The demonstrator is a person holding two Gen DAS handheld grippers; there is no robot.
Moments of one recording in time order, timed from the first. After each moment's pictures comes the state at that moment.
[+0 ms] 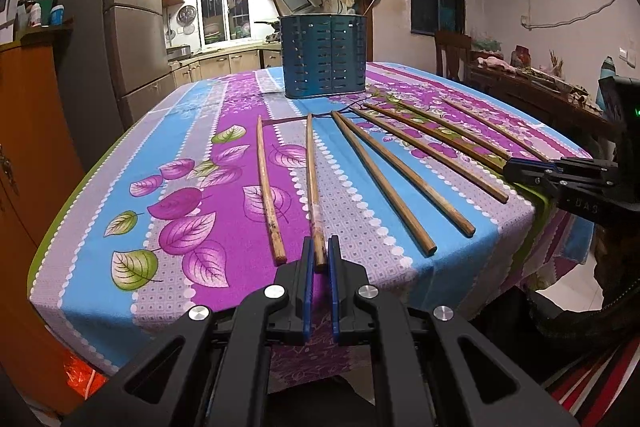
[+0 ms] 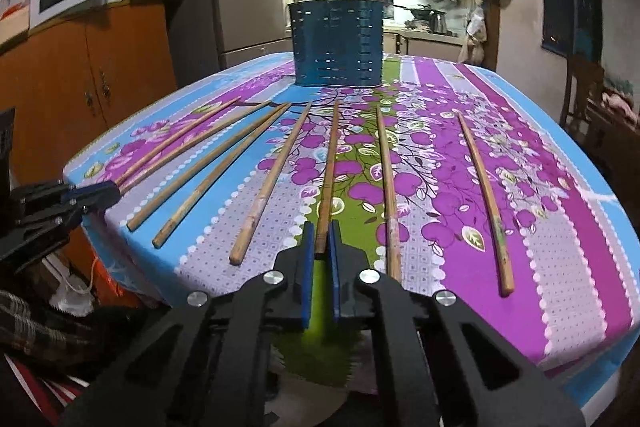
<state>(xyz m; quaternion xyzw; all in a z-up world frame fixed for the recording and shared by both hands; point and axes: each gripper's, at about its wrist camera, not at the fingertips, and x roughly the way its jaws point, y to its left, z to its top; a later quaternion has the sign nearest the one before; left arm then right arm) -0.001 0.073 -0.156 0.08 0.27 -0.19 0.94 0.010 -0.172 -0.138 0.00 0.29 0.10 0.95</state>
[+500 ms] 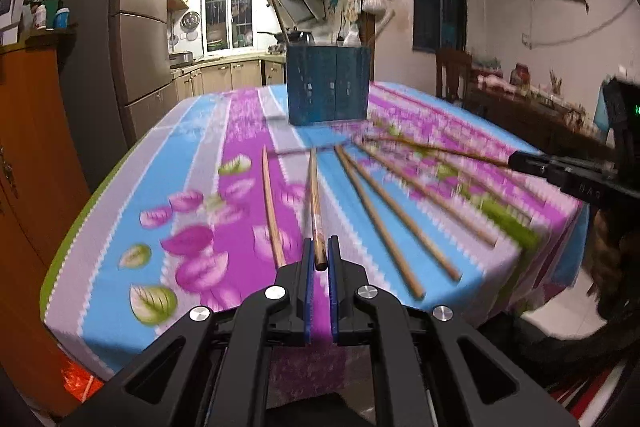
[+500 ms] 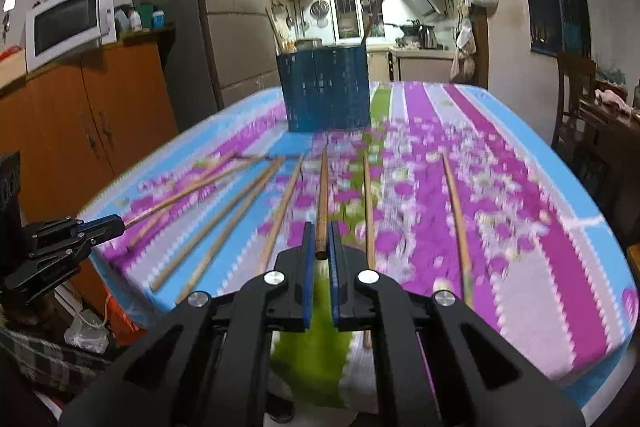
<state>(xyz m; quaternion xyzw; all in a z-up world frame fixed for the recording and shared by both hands) 0.005 0.079 -0.114 0.05 0.25 -0.20 0.95 0.014 -0.188 -0.091 0.04 0.25 0.10 0.96</state>
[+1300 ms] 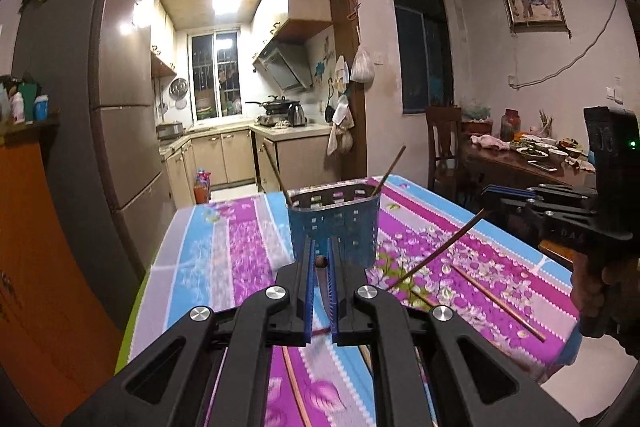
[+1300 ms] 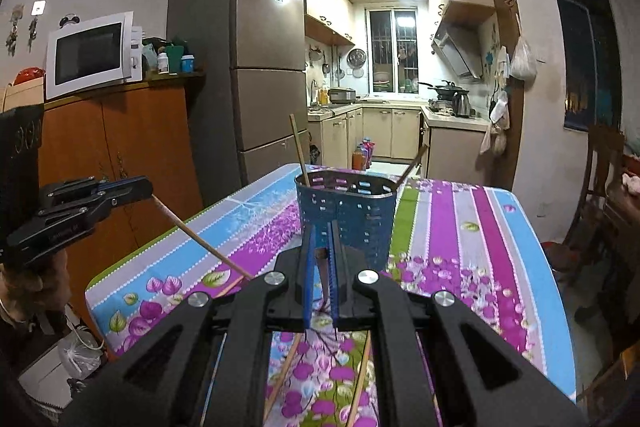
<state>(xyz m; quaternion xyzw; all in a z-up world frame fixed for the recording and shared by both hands) 0.094 0.053 0.027 0.07 0.14 -0.22 0.96 0.101 -0.188 0.031 -0.01 0.16 0.15 0.97</state>
